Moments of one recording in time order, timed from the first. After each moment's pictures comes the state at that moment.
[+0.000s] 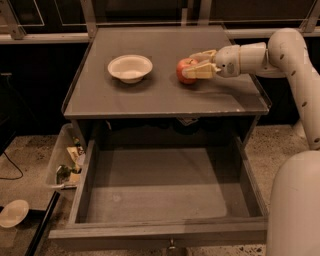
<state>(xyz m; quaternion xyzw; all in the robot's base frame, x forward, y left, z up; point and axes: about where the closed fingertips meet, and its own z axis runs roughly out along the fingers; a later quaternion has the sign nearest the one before) 0.753 -0.132 0.875 -0.46 0.66 0.33 0.49</state>
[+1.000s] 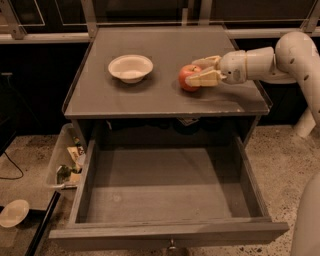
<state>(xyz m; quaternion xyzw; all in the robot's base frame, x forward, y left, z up) 0.716 -0.130 0.874 -0.48 0.66 0.33 0.48</state>
